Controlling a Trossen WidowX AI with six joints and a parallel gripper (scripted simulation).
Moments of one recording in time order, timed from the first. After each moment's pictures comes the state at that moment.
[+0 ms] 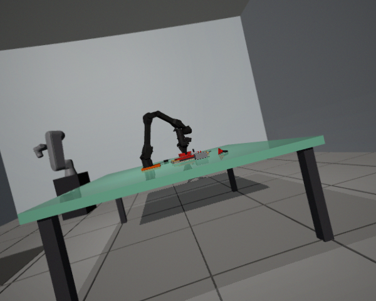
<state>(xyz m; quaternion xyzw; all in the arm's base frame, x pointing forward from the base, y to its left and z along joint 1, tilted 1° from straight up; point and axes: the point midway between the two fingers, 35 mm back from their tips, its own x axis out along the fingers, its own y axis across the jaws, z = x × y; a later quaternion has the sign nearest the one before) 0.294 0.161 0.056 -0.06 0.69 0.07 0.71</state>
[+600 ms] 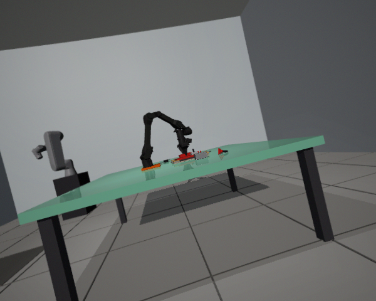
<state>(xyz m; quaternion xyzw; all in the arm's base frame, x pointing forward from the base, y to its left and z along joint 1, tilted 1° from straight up) 0.294 0.161 0.048 -0.06 0.69 0.07 0.71</state>
